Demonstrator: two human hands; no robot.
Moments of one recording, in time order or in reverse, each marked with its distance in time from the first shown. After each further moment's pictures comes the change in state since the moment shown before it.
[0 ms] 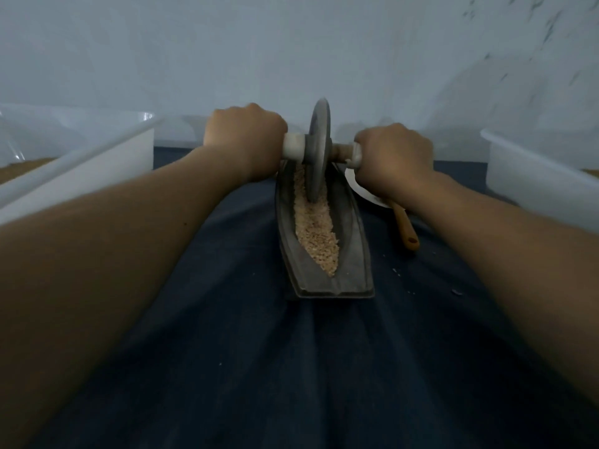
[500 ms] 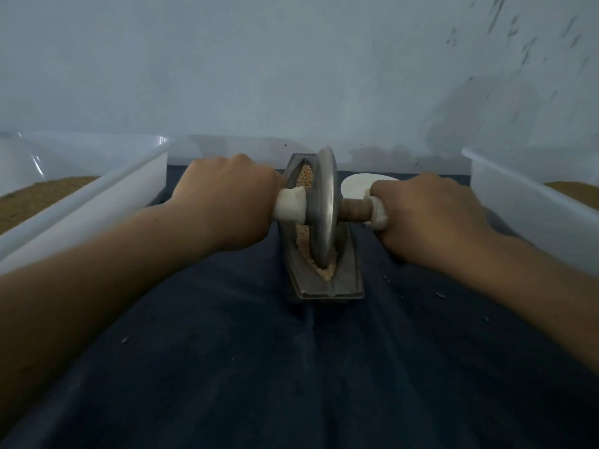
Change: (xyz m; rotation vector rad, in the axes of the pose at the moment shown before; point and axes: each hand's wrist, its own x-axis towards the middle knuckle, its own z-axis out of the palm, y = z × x) left_hand -0.090 -0.009 -0.052 -0.036 -0.007 0.153; right_hand -0.103 0.013 -0.056 -0.083 0.110 -0.132
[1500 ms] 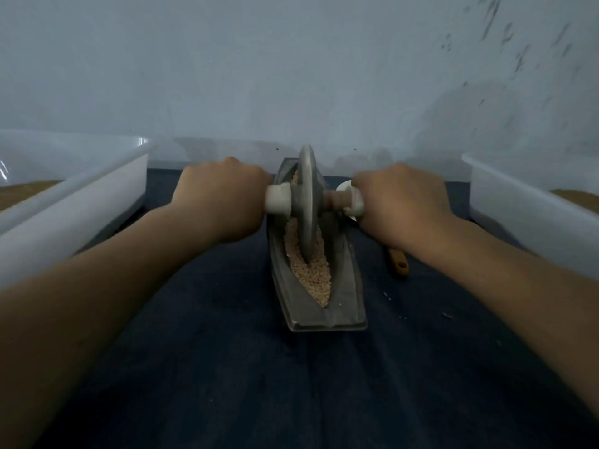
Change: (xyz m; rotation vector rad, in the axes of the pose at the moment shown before) left_hand 0.035 -0.003 0.035 -0.052 -0.050 -0.106; right_hand 0.046 -0.008 0.023 -0.010 -0.126 0.027
